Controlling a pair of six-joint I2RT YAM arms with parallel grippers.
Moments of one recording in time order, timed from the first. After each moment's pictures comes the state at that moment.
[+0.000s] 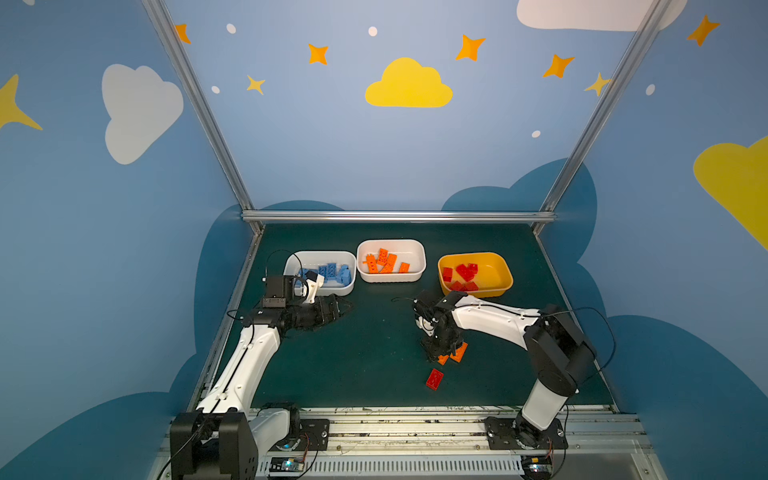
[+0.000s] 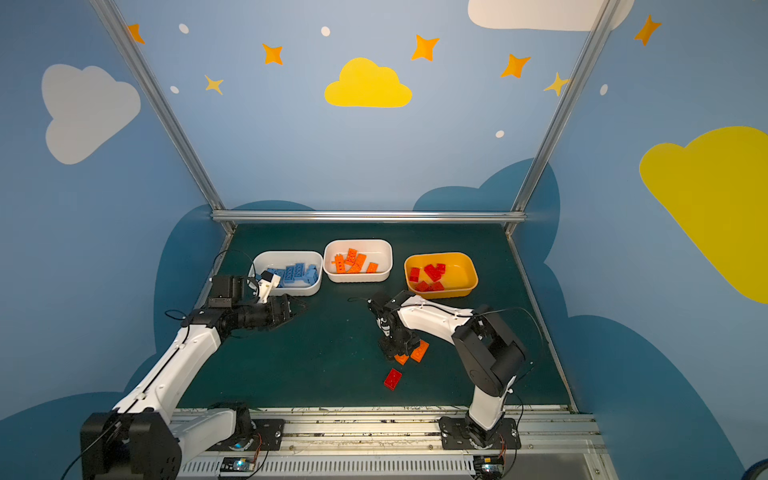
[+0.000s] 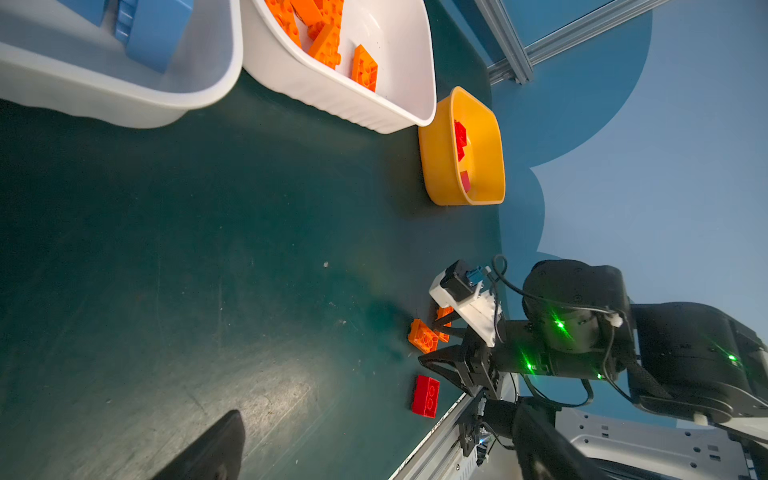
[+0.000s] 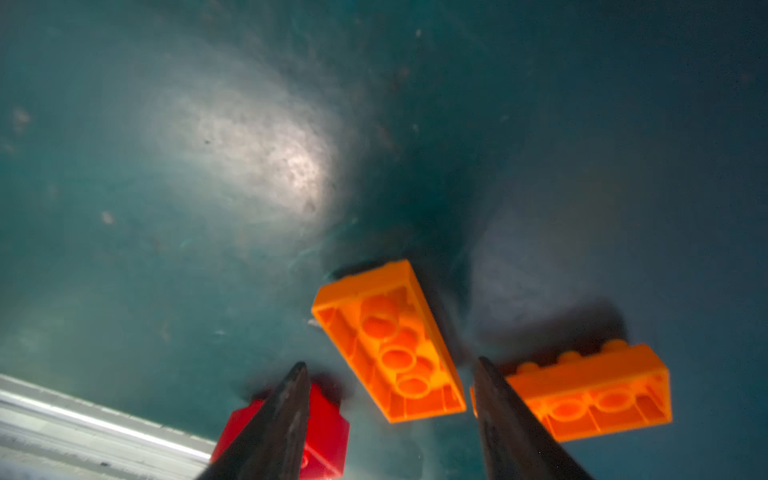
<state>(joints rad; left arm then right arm) 0.01 1.12 0.76 -0.57 0.82 -0.37 0.84 1.77 1.12 -0.96 -0.07 0.23</state>
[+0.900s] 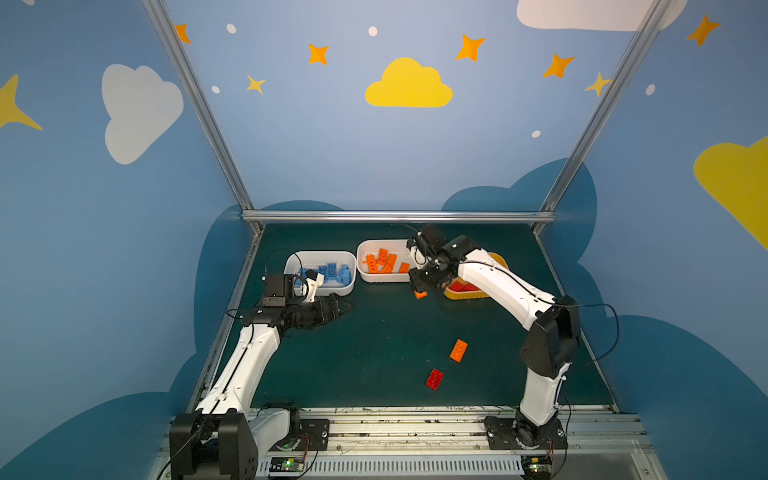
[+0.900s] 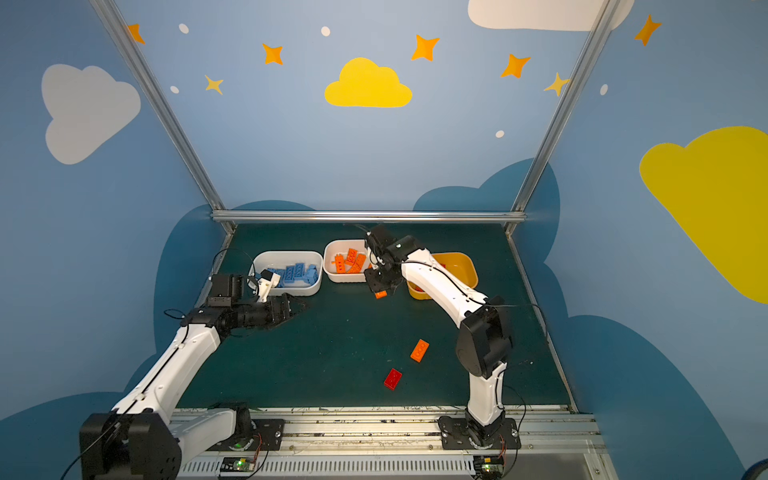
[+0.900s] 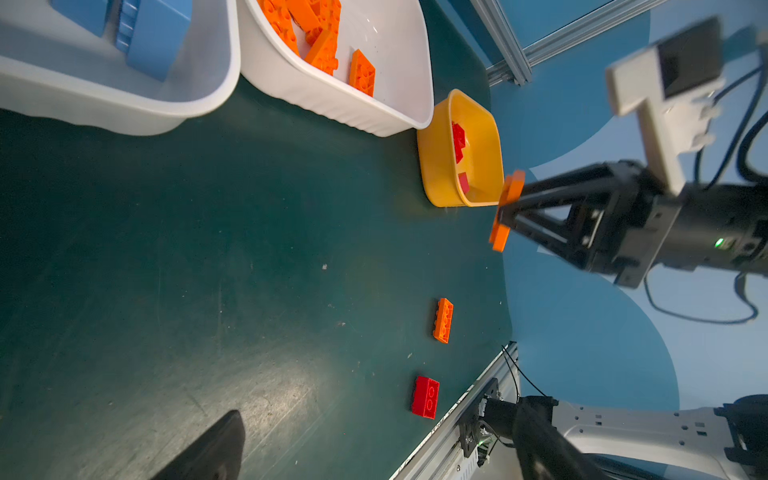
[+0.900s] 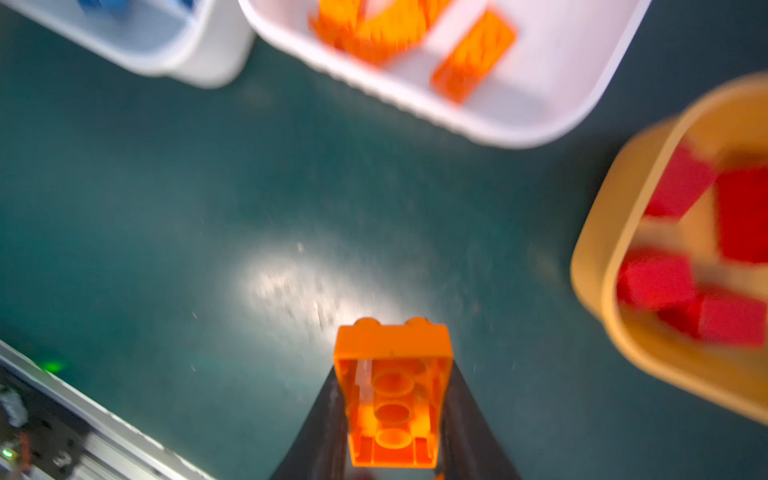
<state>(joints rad) 0.01 1.12 0.78 -0.58 0.82 -0.36 0.68 1.93 1.85 -1.04 -0.07 0.20</state>
